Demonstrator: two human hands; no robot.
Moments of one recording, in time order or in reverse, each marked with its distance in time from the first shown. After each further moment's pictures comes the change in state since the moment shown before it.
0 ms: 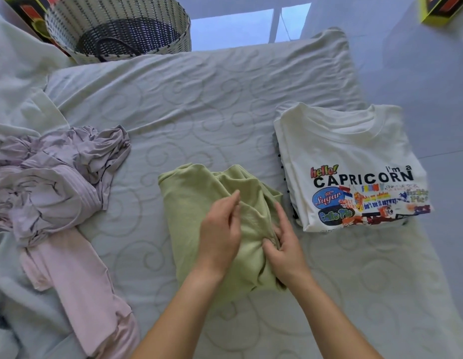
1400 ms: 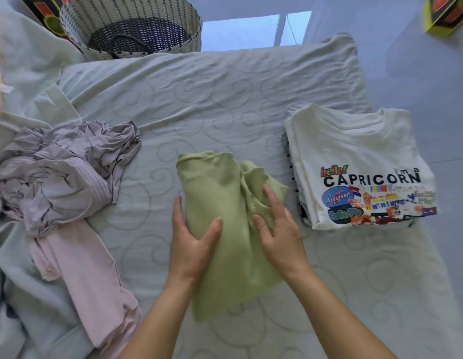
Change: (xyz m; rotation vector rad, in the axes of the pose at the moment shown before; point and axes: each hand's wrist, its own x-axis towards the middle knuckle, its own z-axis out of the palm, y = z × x) left_hand -0.028 -0.024 -0.057 -0.276 0.129 -0.349; right_hand 0.011 -0.024 0.020 -0.439 0.123 -0.259
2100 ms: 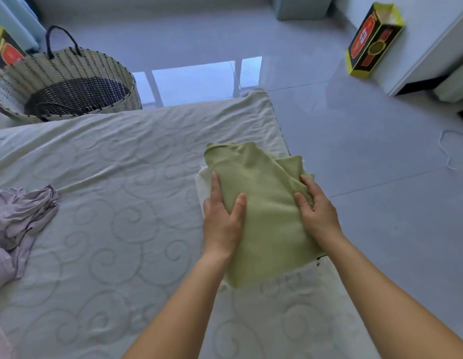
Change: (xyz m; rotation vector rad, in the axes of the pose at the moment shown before) left_hand 0.030 0.120 0.237 0.129 -0.169 0.145; right_hand 0.120 0.099 -0.235 0.015 0.191 0.172
